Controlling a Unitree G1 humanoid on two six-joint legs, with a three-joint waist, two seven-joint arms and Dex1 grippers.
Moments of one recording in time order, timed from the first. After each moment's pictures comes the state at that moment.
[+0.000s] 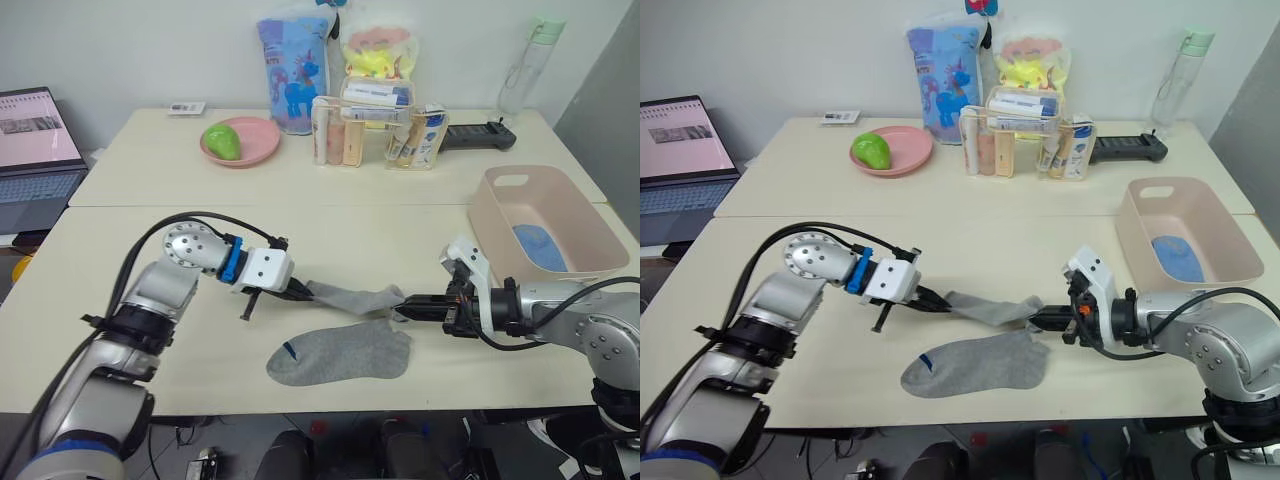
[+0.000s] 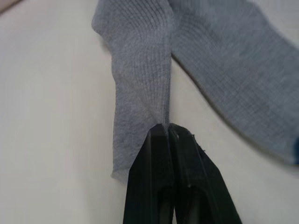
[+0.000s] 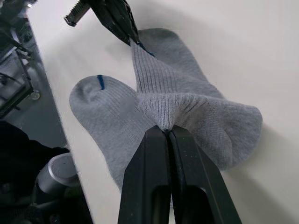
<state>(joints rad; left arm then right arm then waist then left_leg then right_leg) -0.66 0.87 -0.35 0.14 -0.28 0.11 -1.58 -0.39 -0.67 -0.10 -0.59 0.91 1.41 0.67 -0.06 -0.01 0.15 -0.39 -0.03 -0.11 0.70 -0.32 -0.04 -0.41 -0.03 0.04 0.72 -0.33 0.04</state>
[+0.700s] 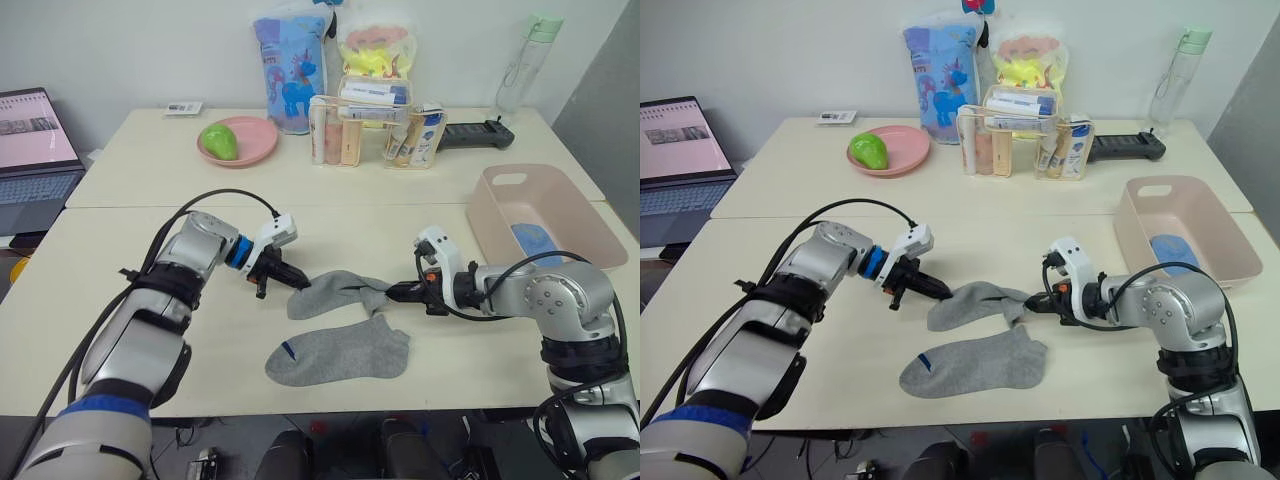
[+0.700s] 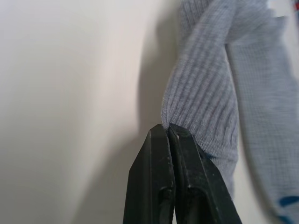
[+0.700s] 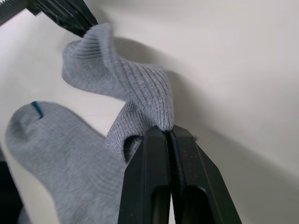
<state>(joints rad) -1.06 0.55 -0.43 0.98 -0.09 0.24 -1.49 -0.61 -0.52 0.05 -0.20 0.71 1.41 0.44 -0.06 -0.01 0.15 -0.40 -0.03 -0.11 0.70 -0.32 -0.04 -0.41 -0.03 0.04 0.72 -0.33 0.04</state>
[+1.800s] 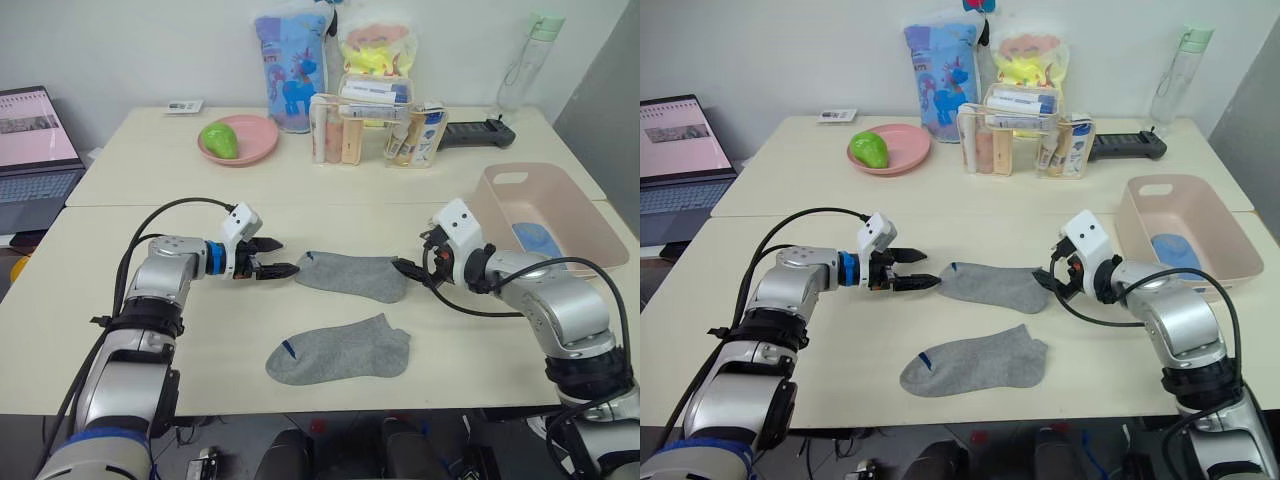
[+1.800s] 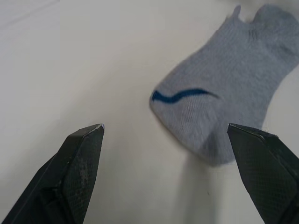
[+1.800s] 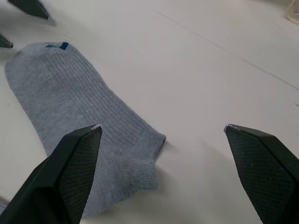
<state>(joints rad) -0.73 0.55 -0.05 0.60 -0.14 0.36 -1.17 -0.48 -0.50 0.08 -0.33 0.30 0.99 0.49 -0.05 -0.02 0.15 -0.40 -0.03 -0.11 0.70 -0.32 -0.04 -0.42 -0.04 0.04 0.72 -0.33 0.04</state>
